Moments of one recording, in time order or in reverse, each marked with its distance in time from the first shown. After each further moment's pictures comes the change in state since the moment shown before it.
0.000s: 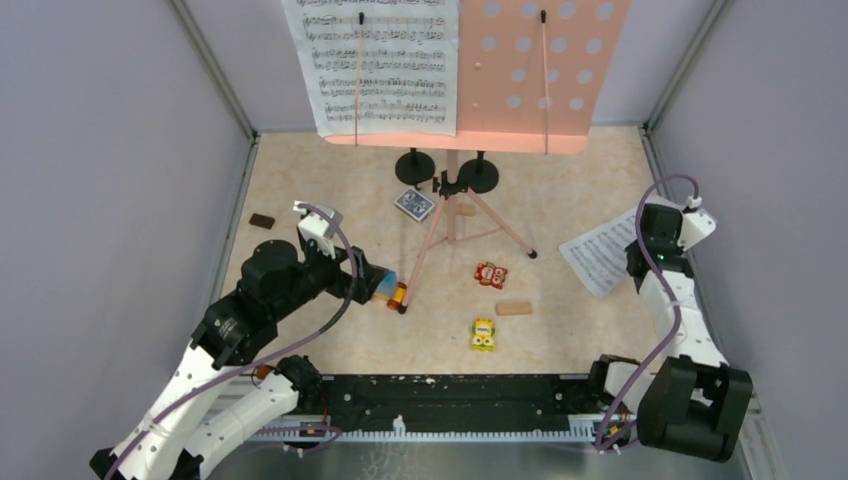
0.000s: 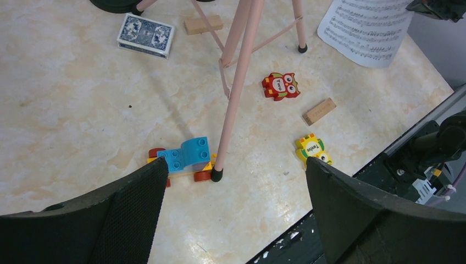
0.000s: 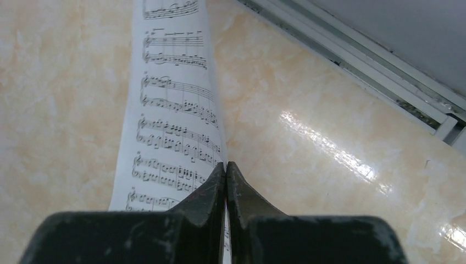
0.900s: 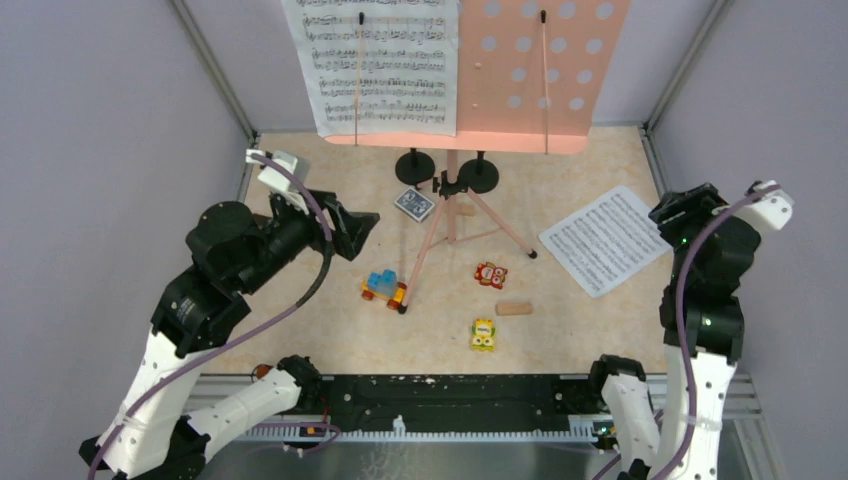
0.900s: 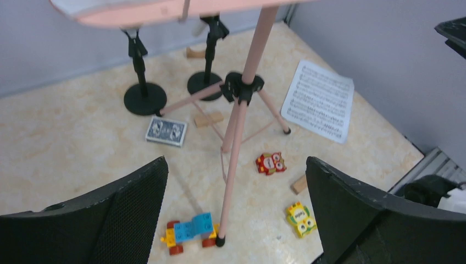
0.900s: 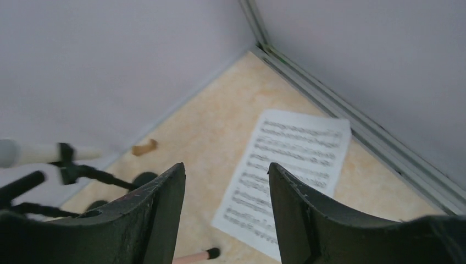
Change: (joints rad) left arm 0.000 0.172 0.397 -0.011 -0.048 0.052; right arm -0.016 -0.436 0.305 -0.189 -0.179 -0.086
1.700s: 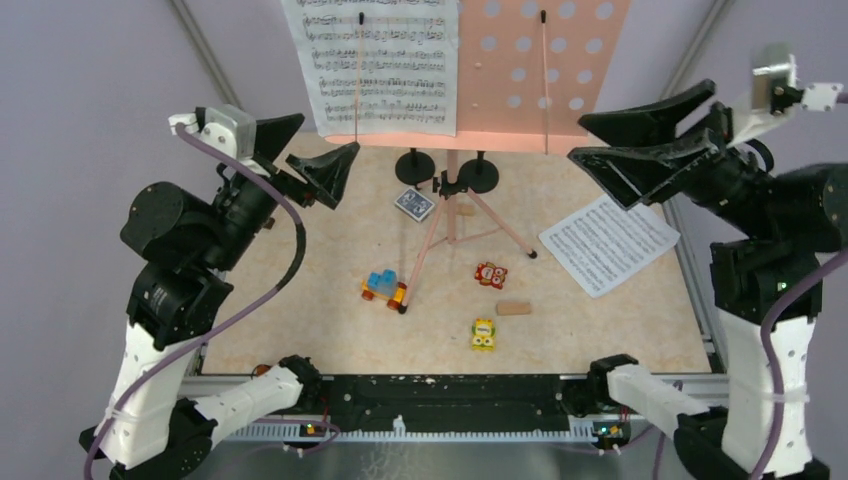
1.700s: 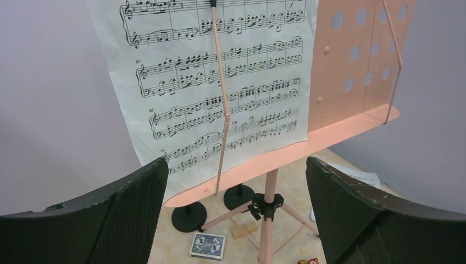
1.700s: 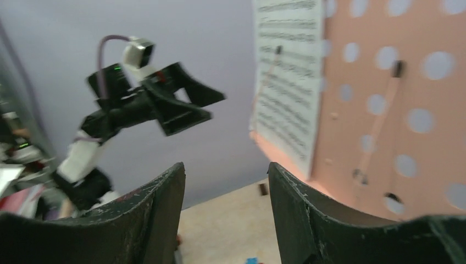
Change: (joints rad) left arm 0.000 0.131 0.311 0.244 -0.037 0.209; right arm 0.375 0.280 0.711 0.412 -1.104 0.127
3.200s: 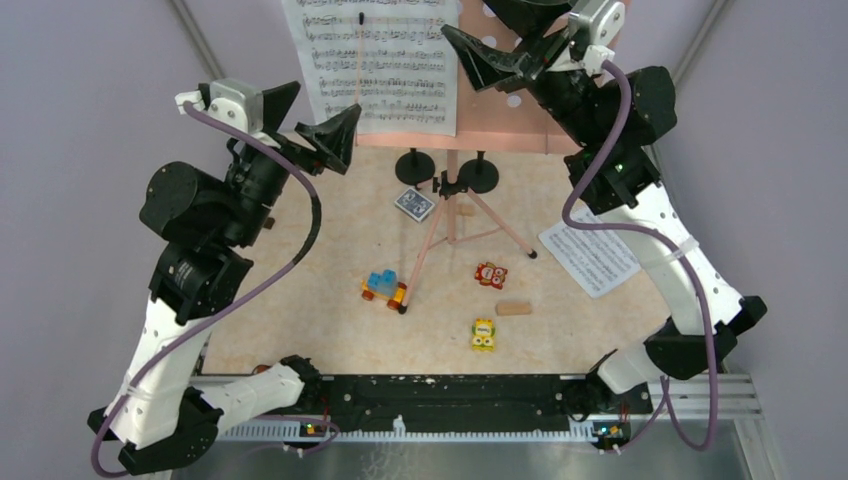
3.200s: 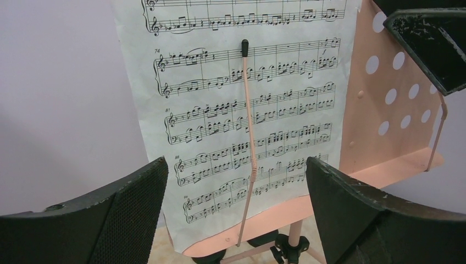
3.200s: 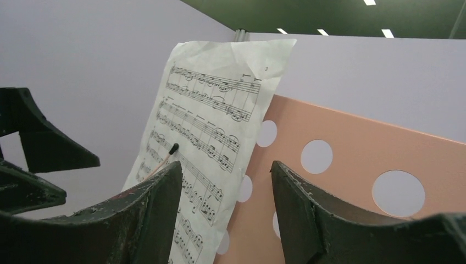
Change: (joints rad) left arm 0.000 0.086 0.018 0.174 -0.087 0.057; right arm 0.537 0.530 0.229 0.414 0.466 -0.757
